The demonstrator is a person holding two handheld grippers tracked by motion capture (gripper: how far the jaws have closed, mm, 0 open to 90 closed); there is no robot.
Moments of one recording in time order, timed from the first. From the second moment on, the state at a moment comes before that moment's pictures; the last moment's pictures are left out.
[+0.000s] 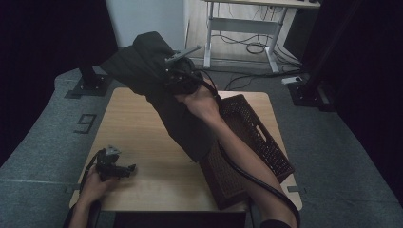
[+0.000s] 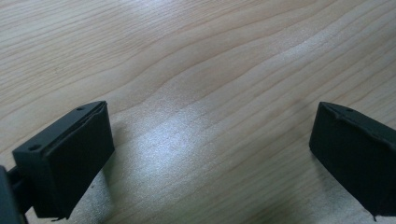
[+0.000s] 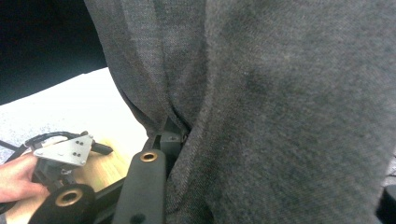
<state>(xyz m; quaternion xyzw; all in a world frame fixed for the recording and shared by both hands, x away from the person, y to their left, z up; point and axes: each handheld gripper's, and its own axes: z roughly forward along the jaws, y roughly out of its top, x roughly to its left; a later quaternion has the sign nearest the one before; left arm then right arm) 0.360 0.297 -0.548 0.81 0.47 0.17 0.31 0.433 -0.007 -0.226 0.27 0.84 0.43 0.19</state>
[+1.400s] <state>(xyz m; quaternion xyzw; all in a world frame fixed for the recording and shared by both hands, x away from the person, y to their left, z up) 0.360 0.301 -0.547 0.81 0.48 0.17 0.30 0.436 0.053 -0.289 0.25 0.85 0.43 0.17</state>
